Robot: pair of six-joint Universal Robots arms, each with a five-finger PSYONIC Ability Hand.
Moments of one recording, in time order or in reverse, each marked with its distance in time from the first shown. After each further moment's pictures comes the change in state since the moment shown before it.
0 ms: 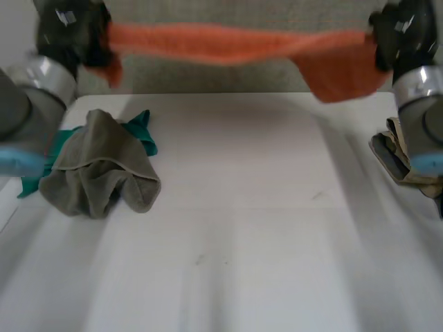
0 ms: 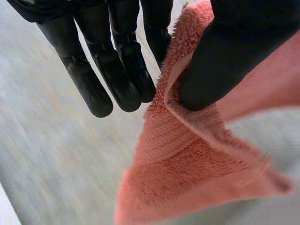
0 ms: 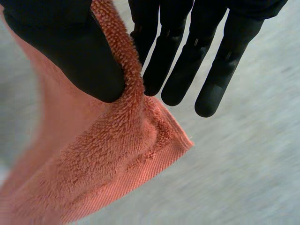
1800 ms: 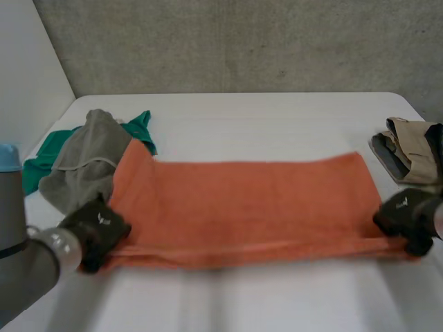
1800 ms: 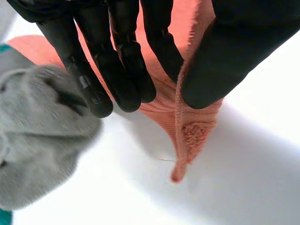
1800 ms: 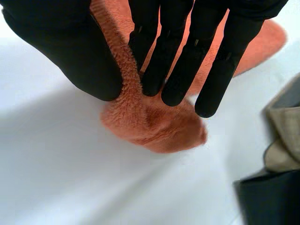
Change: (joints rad) left arm -0.044 0.220 -0.580 -0.650 -0.096 0.651; right arm -0.193 -0.257 0.429 1.110 -0.071 -0.579; left_hand 0.016 -0.005 -0.006 -0.004 -0.009; right_hand -0.001 0.000 0.000 0.002 0.000
